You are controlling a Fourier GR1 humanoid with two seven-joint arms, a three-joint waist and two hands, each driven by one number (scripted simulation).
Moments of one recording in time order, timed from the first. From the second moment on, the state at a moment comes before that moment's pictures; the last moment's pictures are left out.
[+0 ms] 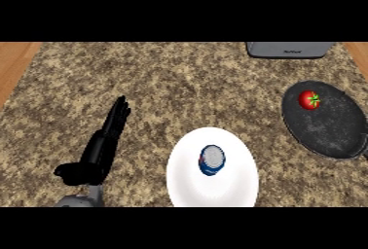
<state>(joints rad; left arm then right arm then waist) -0.04 0.05 -0.16 -1.58 0.01 0.05 -0.09 -0.59 -0.77 -0.57 -0.24 0.37 0.49 -0.76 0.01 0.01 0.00</state>
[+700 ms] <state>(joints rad) -0.03 0.05 -0.16 -1.57 0.00 0.04 -0.11 -0.45 -0.79 -0.49 -0.32 0.34 0.47 -0.84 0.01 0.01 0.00</state>
